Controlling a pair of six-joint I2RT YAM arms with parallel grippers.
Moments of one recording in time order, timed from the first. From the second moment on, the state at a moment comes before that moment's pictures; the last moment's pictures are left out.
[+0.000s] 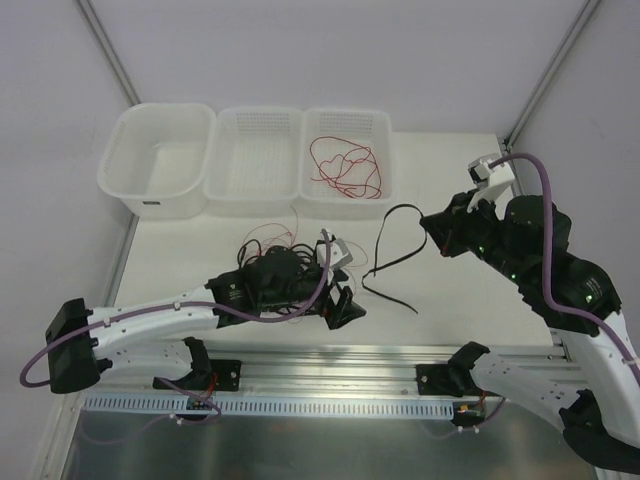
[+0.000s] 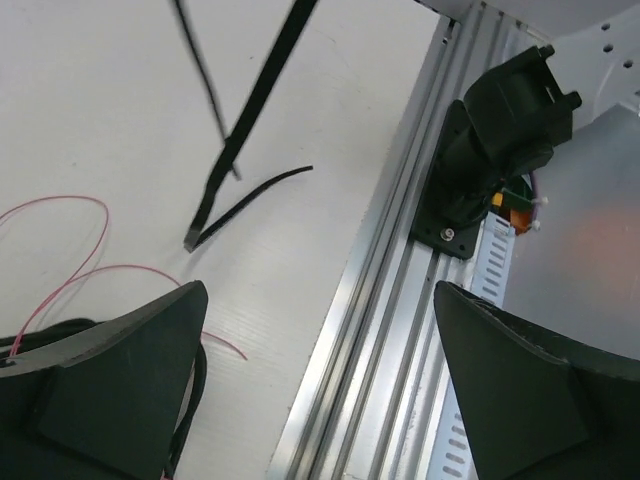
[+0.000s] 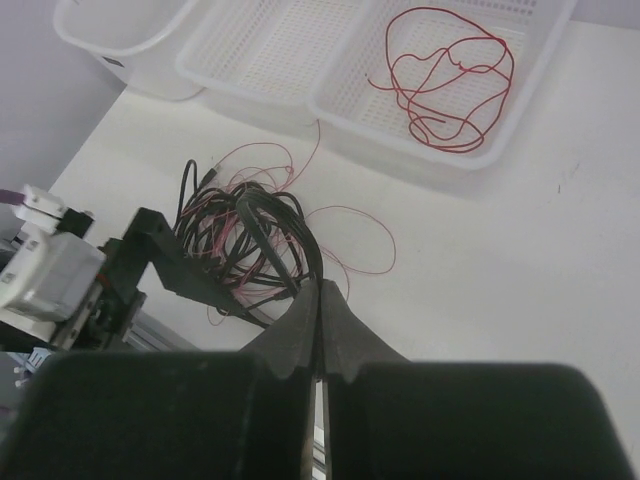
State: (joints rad) left arm -1.13 1.06 0.76 0.00 0.12 -0.24; right arm 0.69 0.84 1.43 -0.90 0.10 0.26
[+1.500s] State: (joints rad) left arm -1.15 1.45 0.83 0.47 0.49 -0.23; right arm 0.69 0.84 1.44 -0.89 0.02 0.27
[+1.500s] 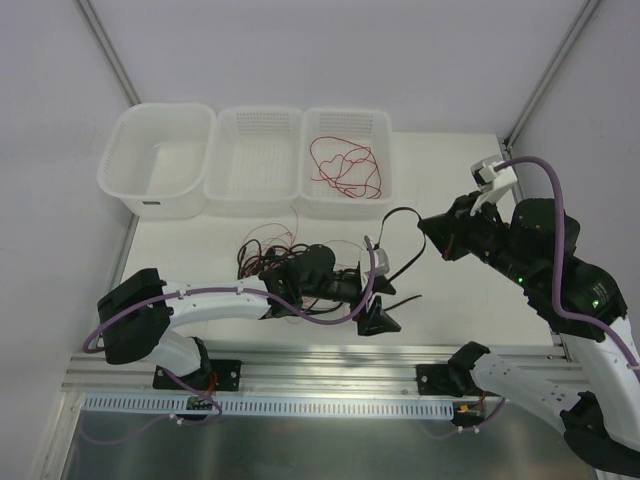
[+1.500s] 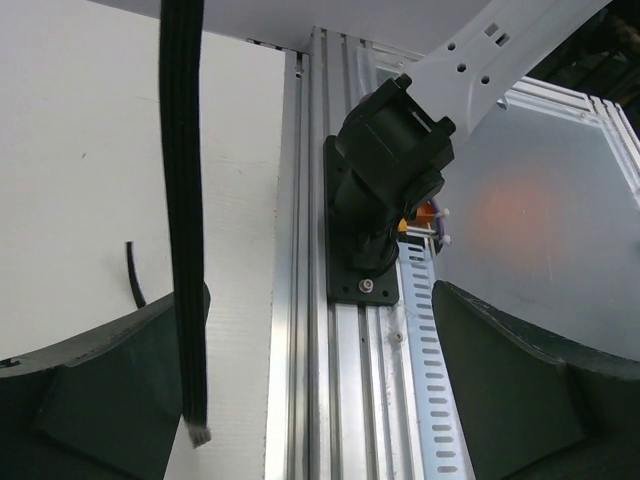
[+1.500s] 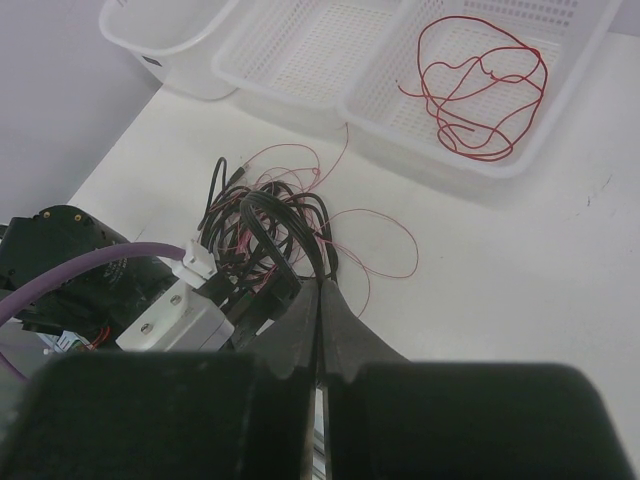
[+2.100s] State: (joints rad) left arm -1.15 1.47 0.83 0.49 0.49 -0.26; right arm 0.69 0.83 1.44 -0.88 0.02 0.27
